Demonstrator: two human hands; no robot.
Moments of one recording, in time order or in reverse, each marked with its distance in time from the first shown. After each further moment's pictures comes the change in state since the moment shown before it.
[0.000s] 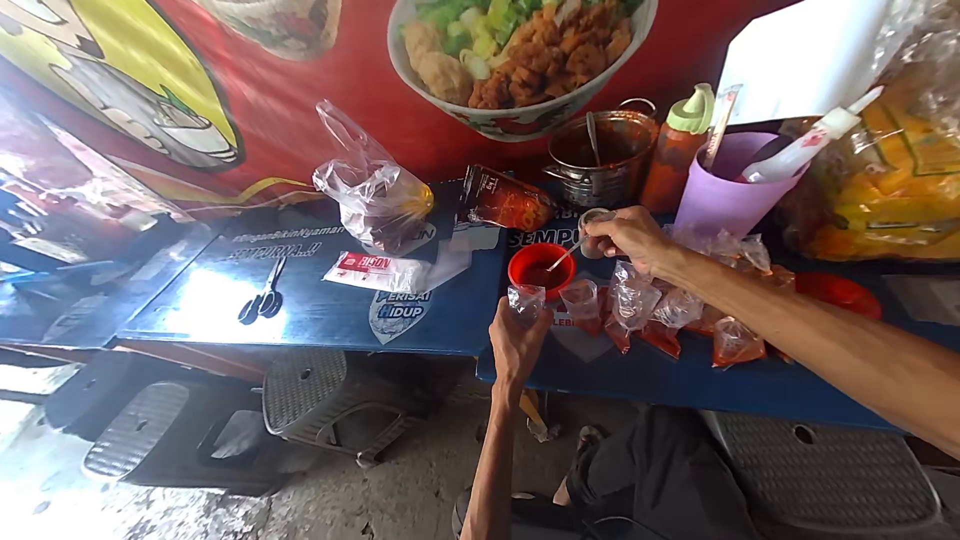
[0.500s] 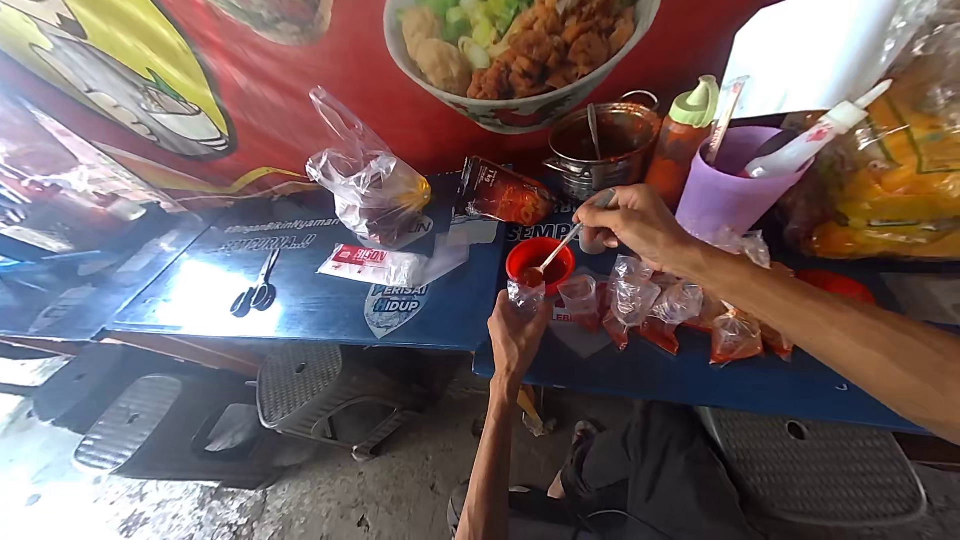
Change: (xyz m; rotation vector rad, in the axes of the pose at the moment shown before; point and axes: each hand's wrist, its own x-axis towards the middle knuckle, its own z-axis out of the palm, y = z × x) left_hand 0.002 -0.001 0.003 0.015 0.005 0.004; right_hand -0.029 -0.025 -0.001 -0.029 -0.121 -0.335
